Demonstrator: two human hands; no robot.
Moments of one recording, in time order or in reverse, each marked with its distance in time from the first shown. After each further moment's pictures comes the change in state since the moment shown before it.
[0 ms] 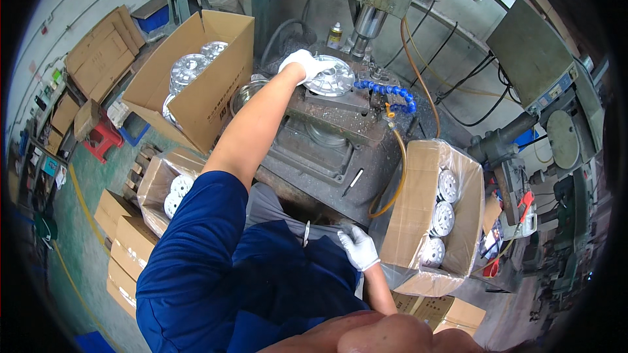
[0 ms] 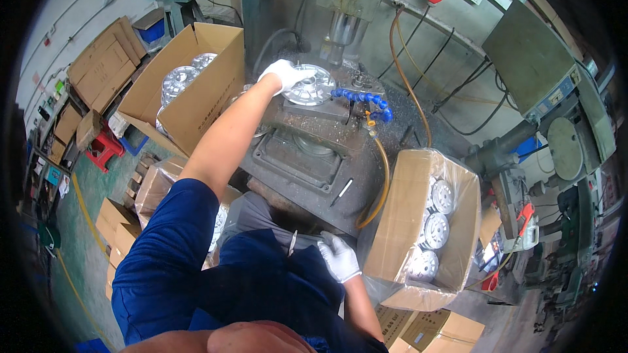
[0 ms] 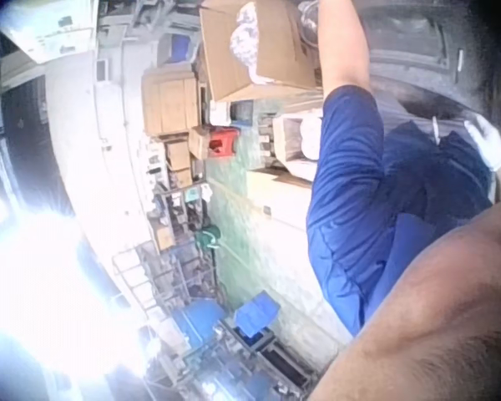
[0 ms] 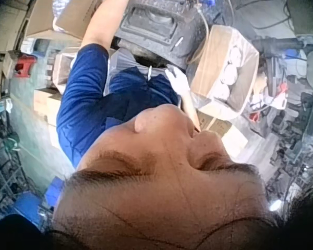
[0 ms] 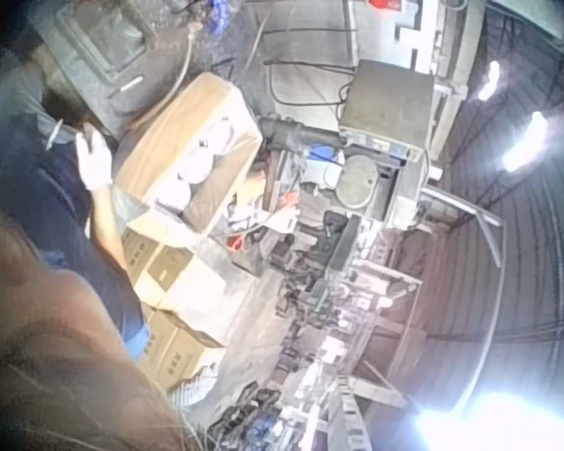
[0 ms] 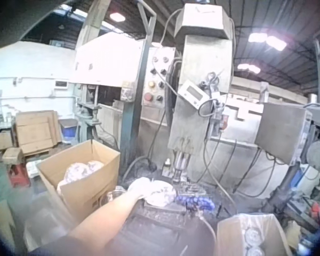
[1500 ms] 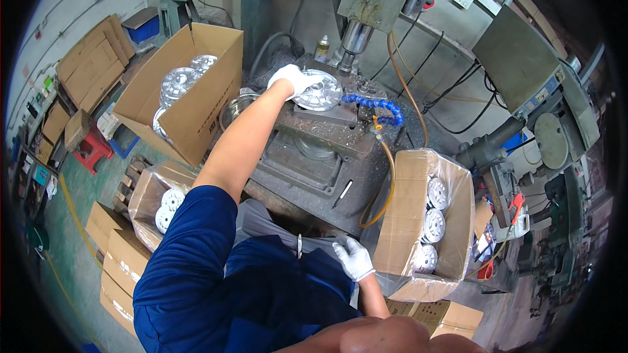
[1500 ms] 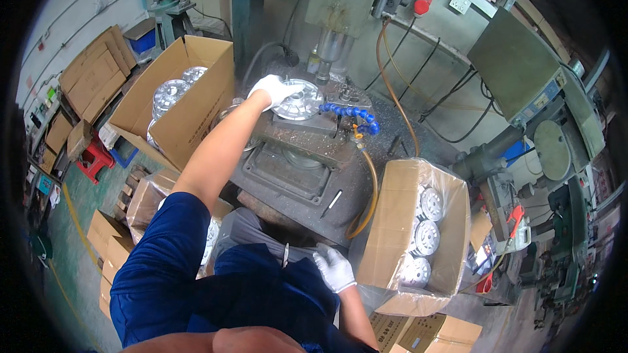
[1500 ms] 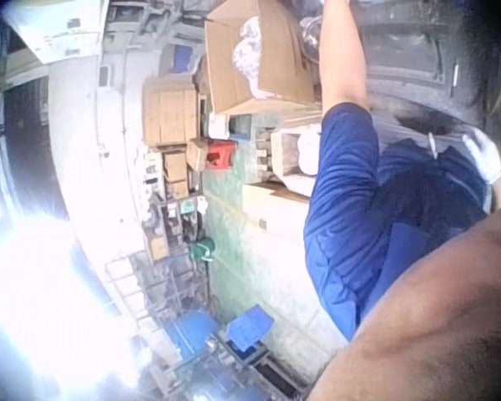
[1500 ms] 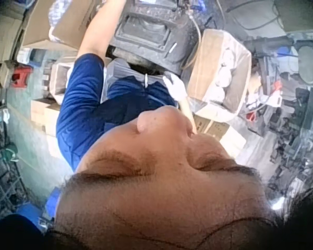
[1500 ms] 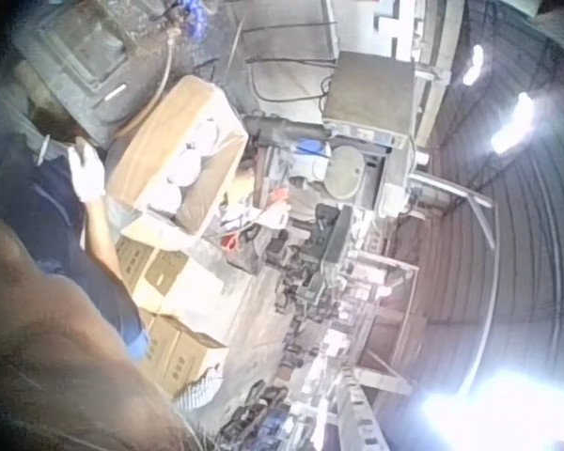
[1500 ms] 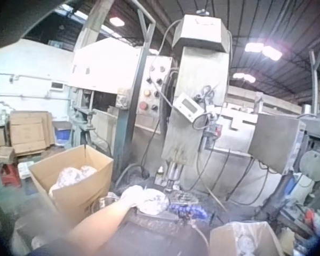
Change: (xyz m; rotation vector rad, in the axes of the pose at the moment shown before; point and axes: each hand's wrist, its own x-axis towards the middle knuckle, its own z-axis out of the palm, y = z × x) left_hand -0.010 0.003 -0.009 0.002 0.031 0.052; right_hand -0.005 -0.002 -0.006 -0.111 0.043 -0.009
